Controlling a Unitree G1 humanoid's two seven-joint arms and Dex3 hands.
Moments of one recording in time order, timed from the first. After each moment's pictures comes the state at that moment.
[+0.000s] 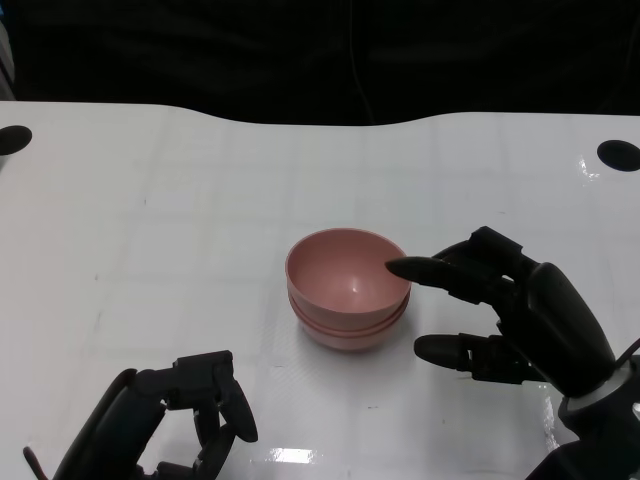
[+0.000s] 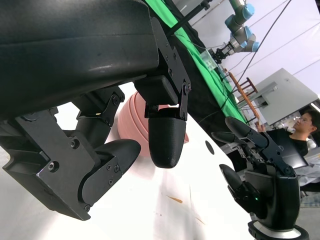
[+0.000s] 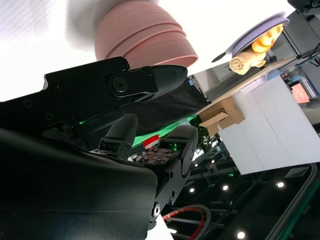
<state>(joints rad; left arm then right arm) 0.19 0.22 -0.08 0.09 0.08 -0.67 -0.20 -0.33 -0.33 0.35 0.57 -0.65 -0.89 -0.50</state>
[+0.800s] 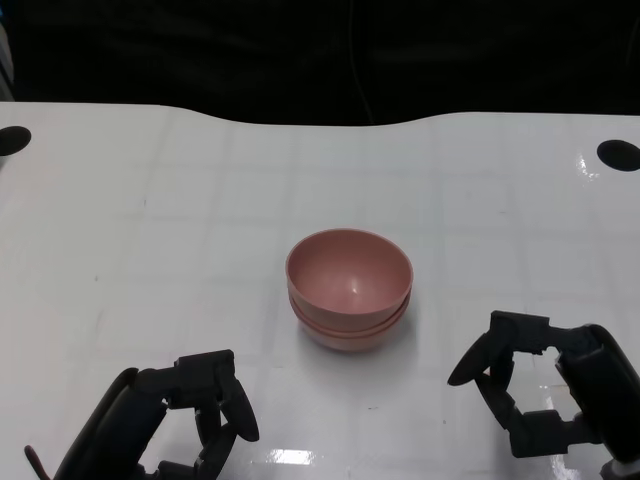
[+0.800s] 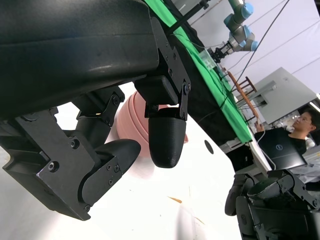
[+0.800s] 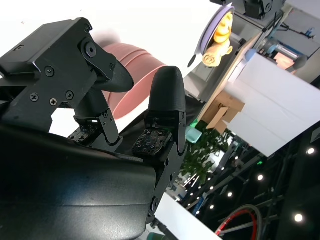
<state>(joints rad) 0.18 0.22 -0.09 0.09 0.08 -0.67 -0.20 0.02 -0.26 0.20 0.23 -0.12 -0.80 0.00</state>
